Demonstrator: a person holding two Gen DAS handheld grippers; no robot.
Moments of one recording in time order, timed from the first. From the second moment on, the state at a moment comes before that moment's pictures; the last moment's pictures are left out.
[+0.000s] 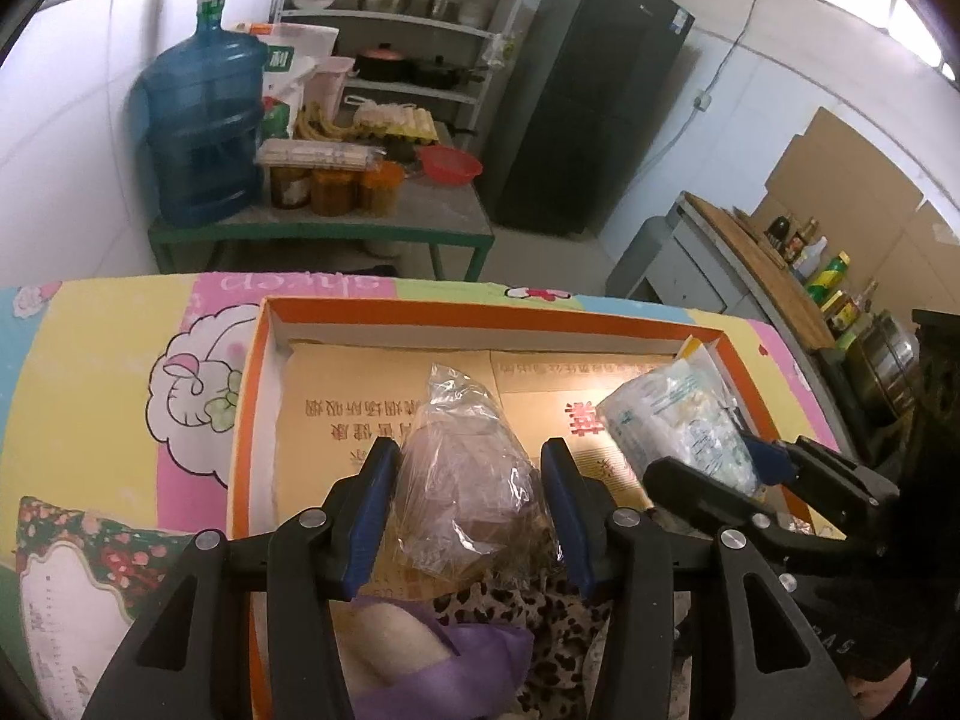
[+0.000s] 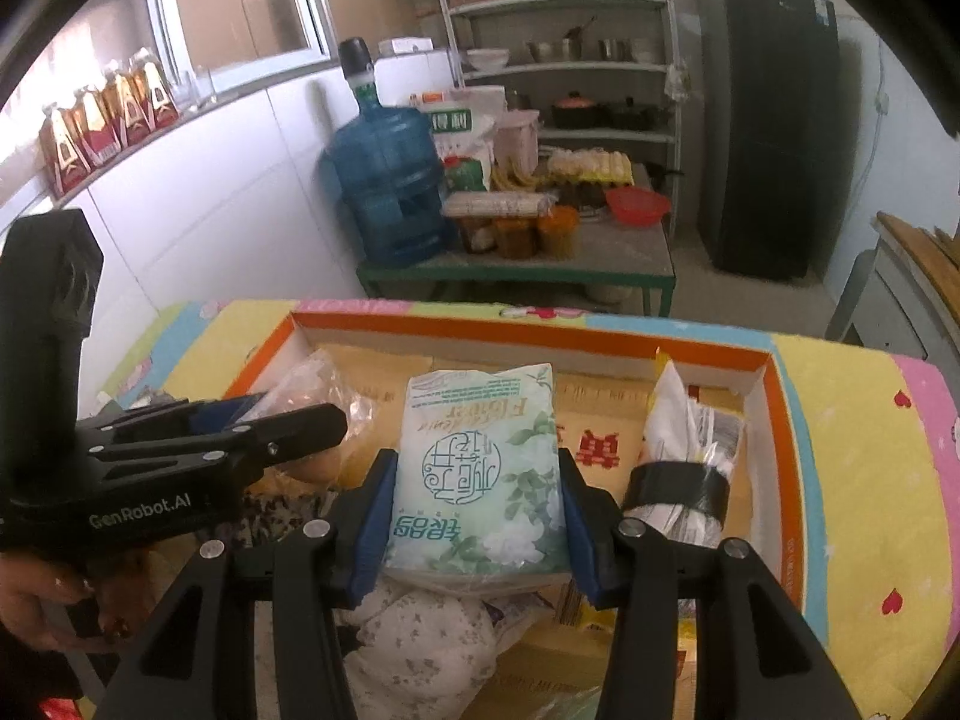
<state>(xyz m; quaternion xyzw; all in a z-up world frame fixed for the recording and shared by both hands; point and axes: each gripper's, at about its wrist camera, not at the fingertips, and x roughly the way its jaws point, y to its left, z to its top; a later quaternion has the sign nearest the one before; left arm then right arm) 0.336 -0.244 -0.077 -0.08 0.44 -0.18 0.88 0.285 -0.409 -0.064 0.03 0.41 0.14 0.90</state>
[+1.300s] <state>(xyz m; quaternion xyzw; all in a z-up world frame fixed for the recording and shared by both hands) 0.269 -0.218 -0.023 -0.07 0.37 -0.21 0.90 0.251 -0.424 -0.042 0.06 0.37 0.15 0.91</state>
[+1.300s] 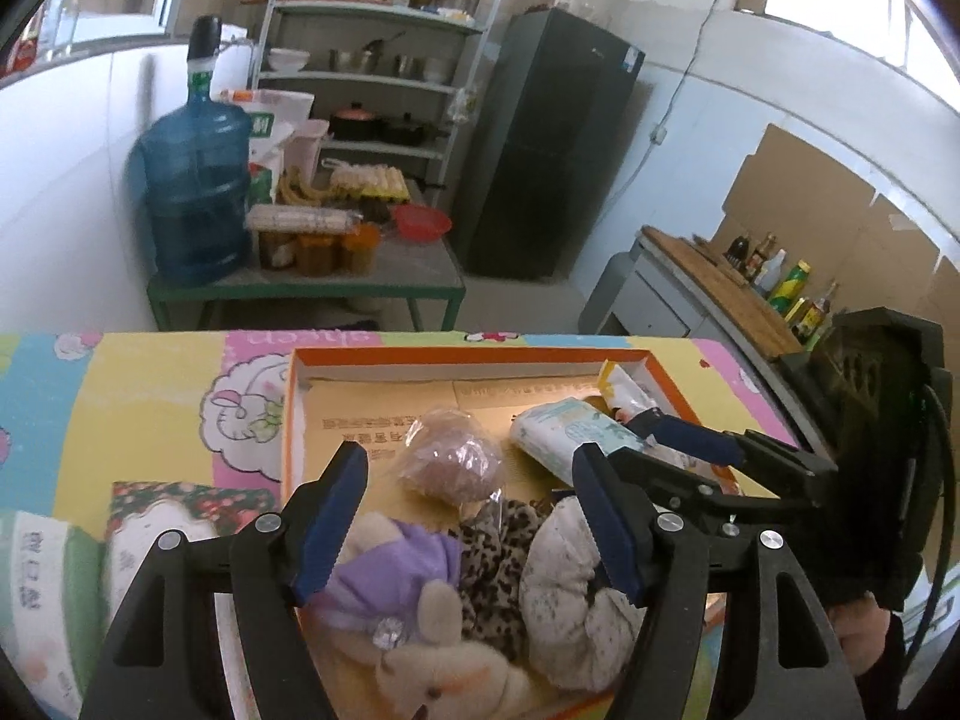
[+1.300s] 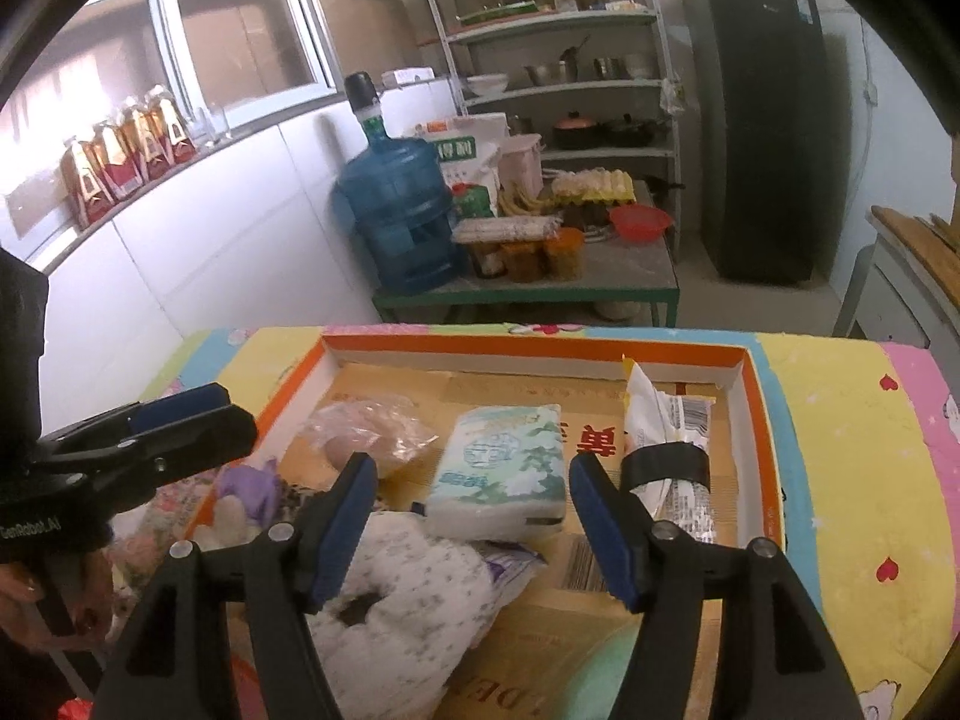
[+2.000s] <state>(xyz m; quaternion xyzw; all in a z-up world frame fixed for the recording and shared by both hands) 0.150 -0.154 0.015 0.01 0.25 -0.16 0.96 0.158 -0.352 0.001 0.02 0.31 0.17 0.94</state>
